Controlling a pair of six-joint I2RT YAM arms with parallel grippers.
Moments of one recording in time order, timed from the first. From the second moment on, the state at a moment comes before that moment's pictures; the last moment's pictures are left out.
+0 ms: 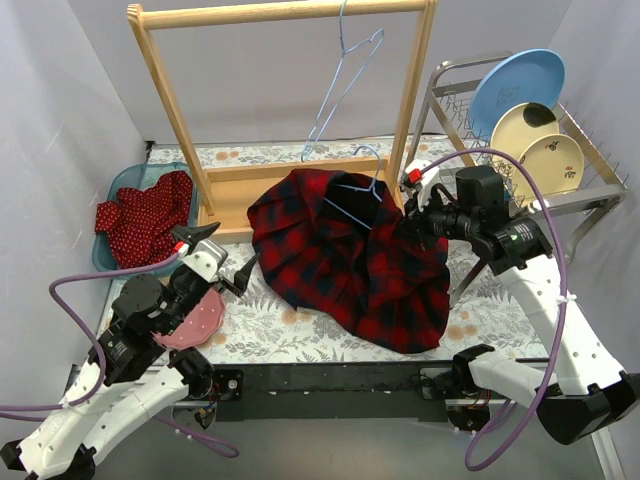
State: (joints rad) left arm -0.75 0.40 0.79 -0.33 -0.13 0.31; right arm 0.42 1.05 1.25 -0.79 -0.51 -0.25
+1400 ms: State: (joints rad) left arm -0.75 0.44 0.63 -0.16 -0.33 -0.01; right arm 0.41 1.40 1.75 -0.63 -0.03 0.15
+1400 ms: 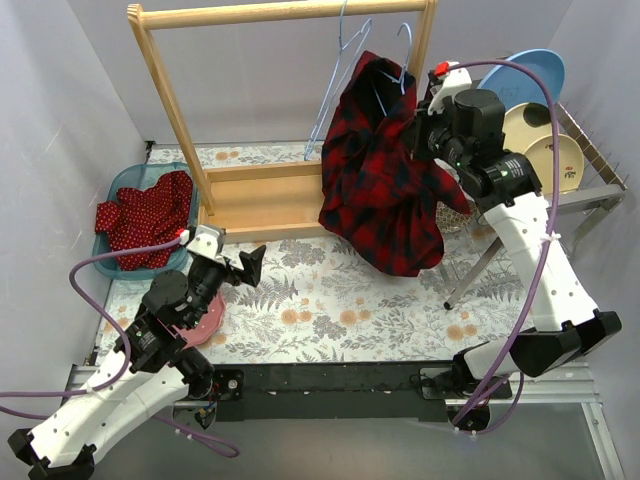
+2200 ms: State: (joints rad) left arm -0.75 0.45 0.61 -0.16 -0.33 -0.02; right arm 0.41 1.54 1.91 -0.58 0.04 0.10
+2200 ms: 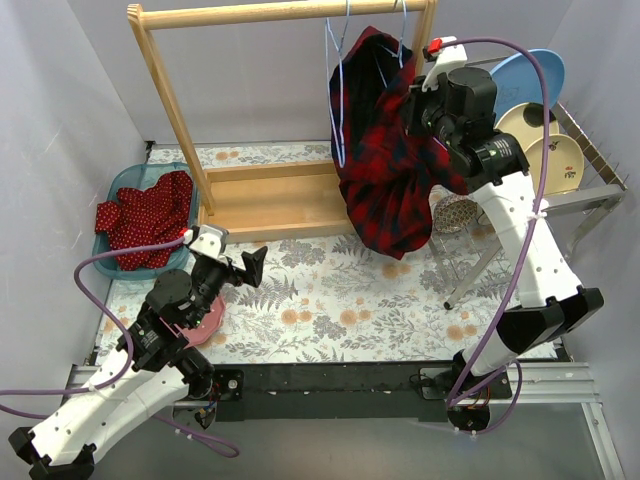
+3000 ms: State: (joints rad) left arm -0.75 0.46 0.61 -0.16 -0.33 -0.02; right arm 0.35 1.70 2.05 -0.52 0.03 0.10
